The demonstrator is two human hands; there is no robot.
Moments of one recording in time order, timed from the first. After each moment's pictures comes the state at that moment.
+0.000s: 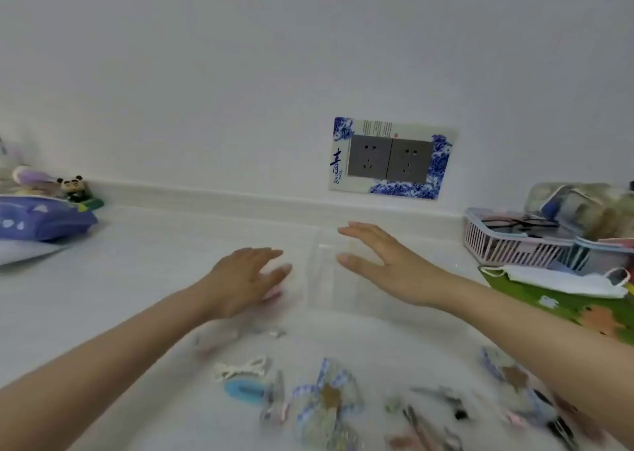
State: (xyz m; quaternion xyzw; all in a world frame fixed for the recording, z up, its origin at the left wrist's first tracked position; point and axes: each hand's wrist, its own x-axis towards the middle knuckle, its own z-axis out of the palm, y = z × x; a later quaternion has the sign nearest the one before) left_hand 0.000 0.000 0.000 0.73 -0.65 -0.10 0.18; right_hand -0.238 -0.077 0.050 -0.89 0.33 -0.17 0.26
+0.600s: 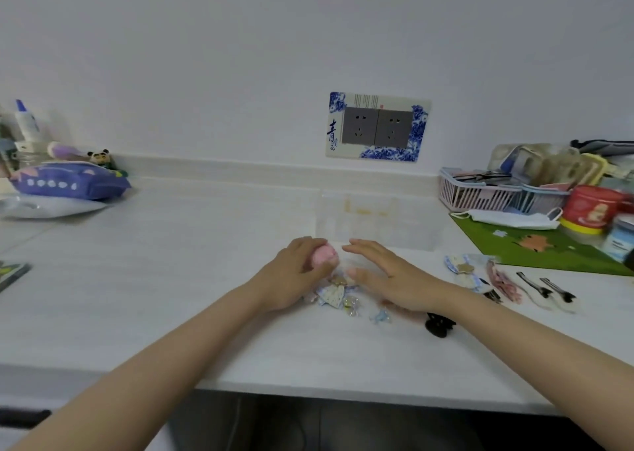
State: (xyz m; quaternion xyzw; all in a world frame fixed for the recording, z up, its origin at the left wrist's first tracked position) left_hand -0.072 0.085 -0.039 0.64 -0.68 -0.18 0.31; right_hand -0.282 0.031 -0.014 -0.89 0.34 -0.13 0.28
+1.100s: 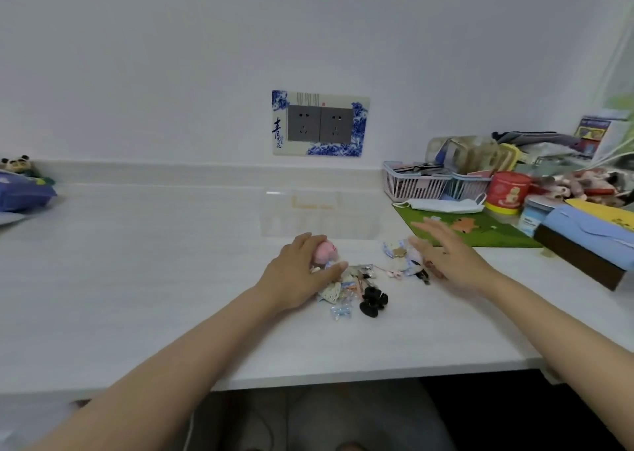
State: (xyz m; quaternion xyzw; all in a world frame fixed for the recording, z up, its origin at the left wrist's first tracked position) left_hand -0.163 0.064 -0.042 0.63 -0.70 -0.15 0.30; right_hand -0.435 -0.004 -0.012 -0.77 0.54 -0.27 0.20
